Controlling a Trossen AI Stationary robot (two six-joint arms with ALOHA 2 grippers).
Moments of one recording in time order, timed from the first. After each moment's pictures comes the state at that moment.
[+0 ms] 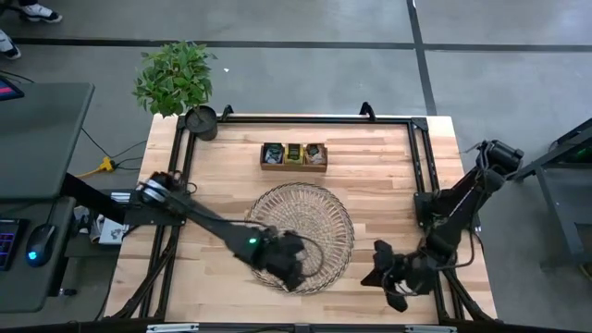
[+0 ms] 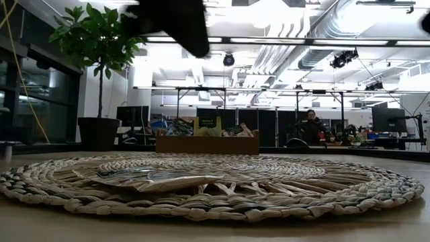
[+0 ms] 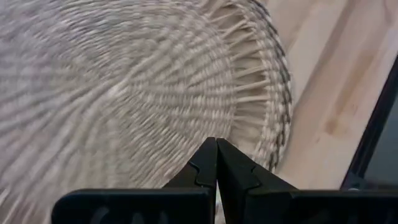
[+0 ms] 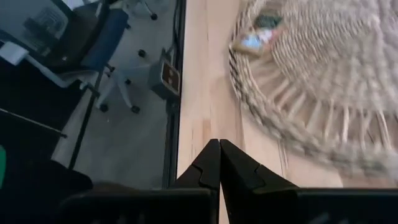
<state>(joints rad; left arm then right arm) -0.49 1.97 1.68 -0.81 -0.29 -0.96 0.93 1.34 0.74 -0.09 0.45 0.95</state>
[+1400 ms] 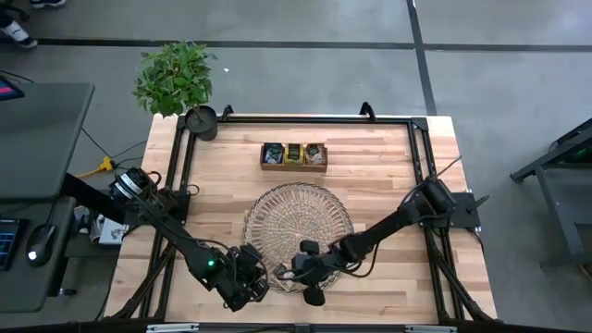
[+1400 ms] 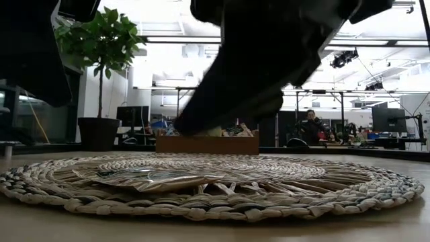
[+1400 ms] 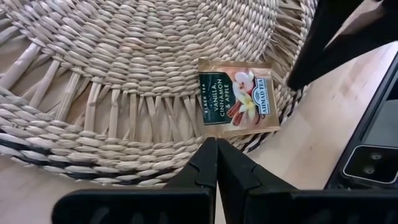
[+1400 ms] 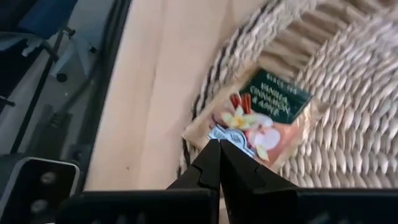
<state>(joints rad) -0.77 1.75 1.12 -0.46 -0.49 -1.53 0.48 2.06 1.28 0.06 0.05 0.50</state>
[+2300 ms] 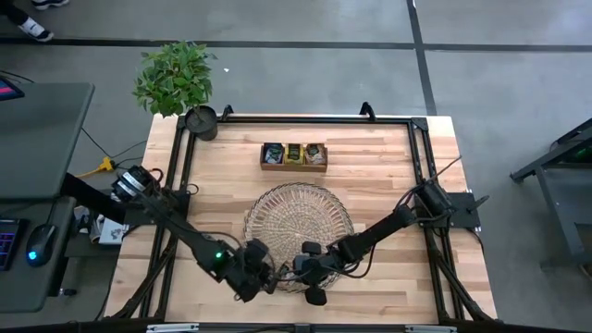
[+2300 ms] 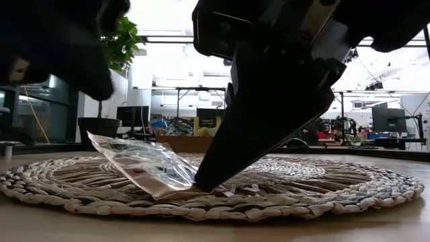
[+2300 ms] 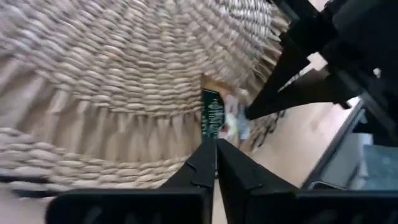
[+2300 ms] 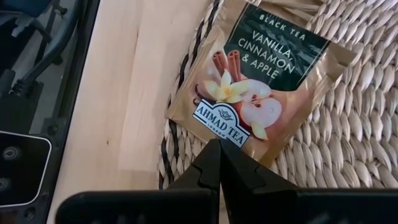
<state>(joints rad) -0.70 1.75 1.12 -0.37 -0.46 -1.63 0.47 2.12 1.27 0.02 0.01 0.52</state>
